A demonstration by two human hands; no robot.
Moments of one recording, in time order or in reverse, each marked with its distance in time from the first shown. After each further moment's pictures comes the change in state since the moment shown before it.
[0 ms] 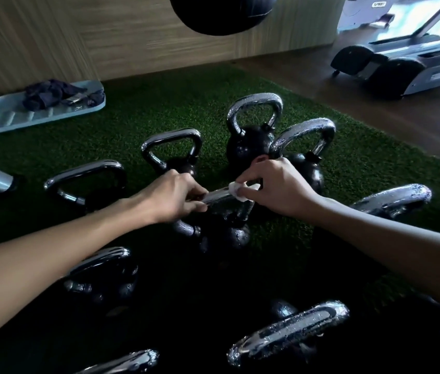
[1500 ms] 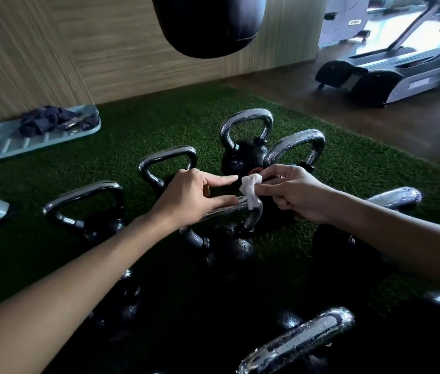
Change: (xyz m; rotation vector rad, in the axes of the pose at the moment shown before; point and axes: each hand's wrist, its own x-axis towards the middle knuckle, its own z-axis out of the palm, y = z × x) left_hand 0.014 0.022 0.004 -0.314 0.289 0.193; right_hand -0.010 0.009 -0.026 0.940 -0.080 0.594
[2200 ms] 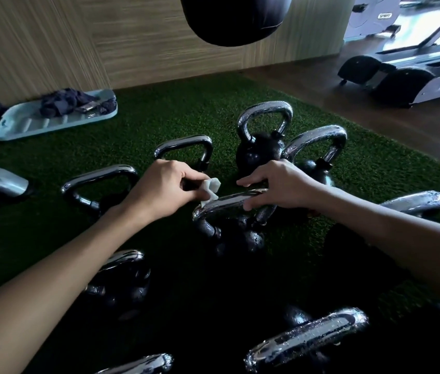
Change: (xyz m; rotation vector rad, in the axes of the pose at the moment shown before) left_hand -0.031 -0.029 -0.042 0.180 0.032 -0.098; right_hand 0.035 -0.005 0.028 -1.048 -0.120 -0.397
